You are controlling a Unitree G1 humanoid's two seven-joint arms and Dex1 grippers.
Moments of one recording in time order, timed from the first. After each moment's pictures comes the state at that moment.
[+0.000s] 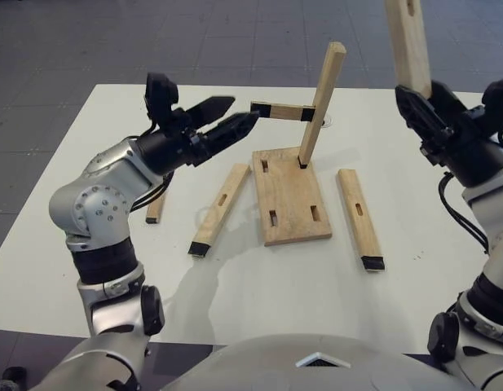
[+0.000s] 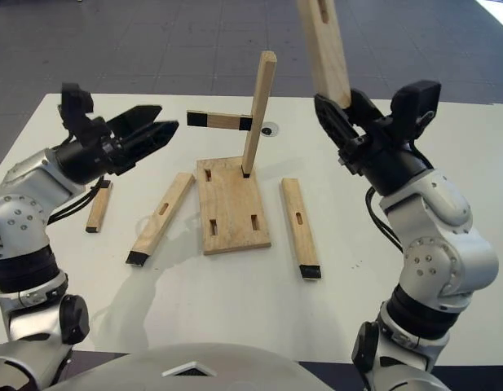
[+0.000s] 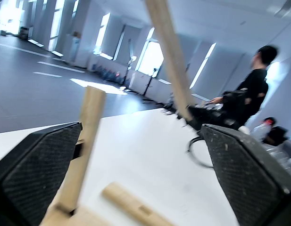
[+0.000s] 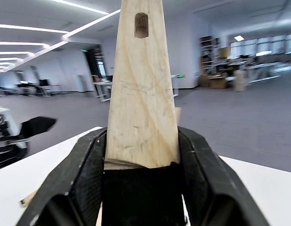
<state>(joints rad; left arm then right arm) -0.50 0.31 0.34 -0.25 -0.95 1.03 -0.68 -0.31 -0.40 -0.41 -0.54 0.83 0.91 0.49</state>
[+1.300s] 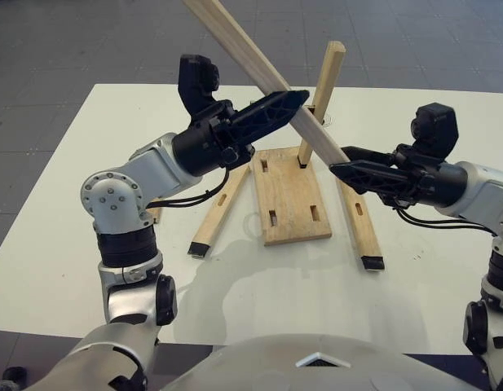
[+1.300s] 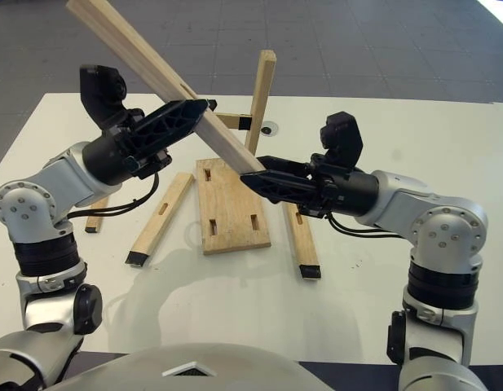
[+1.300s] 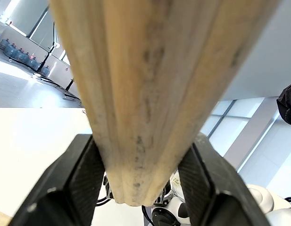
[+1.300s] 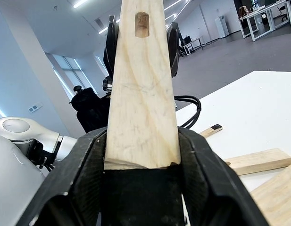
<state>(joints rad) -0.49 0.31 0.19 -0.20 -1.46 1.06 -0.50 -0.35 -0.59 -0.18 -0.34 1.31 1.09 0.78</state>
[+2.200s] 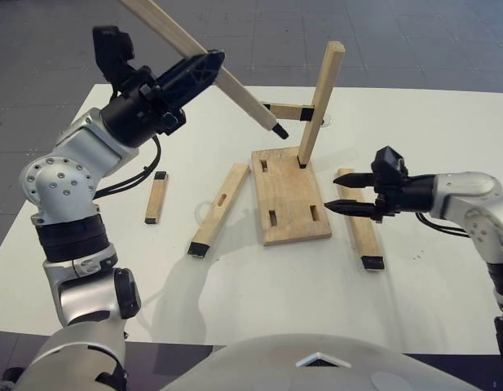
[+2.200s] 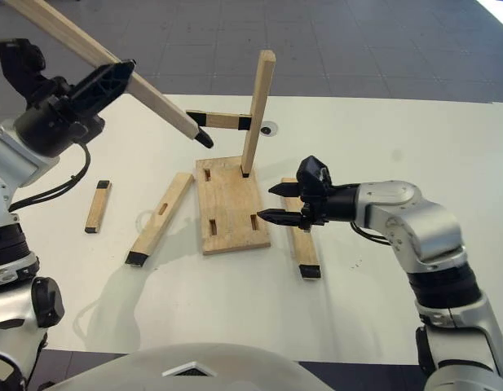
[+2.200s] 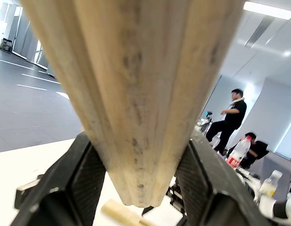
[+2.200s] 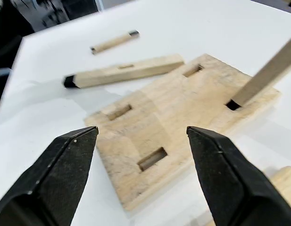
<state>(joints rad) -0.50 0.57 0.27 -0.07 -1.10 0.86 -0.75 -0.37 -0.77 0.26 -0.18 0.46 0.66 0.92</state>
